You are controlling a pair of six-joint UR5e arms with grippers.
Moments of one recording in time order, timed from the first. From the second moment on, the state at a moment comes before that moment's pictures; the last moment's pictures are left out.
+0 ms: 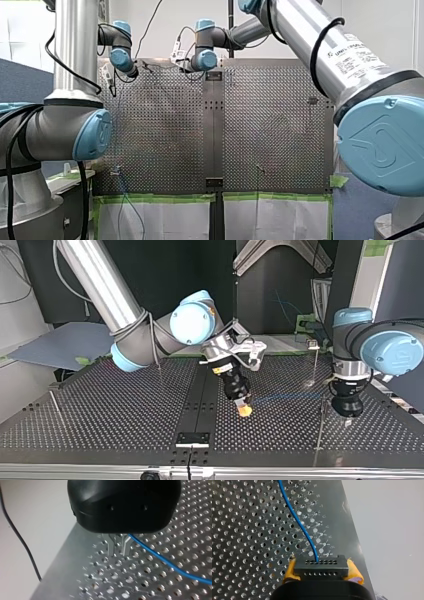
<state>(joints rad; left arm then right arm) 0.13 -1.66 -1.59 -3.01 -1.58 -1.87 2.43 -0.90 0.83 -0.06 1.57 1.82</state>
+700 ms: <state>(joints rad) 0.16 -1.74 -1.52 -2.98 -1.55 -1.89 2.41 -0.81 0.69 -0.04 1.53 1.84</state>
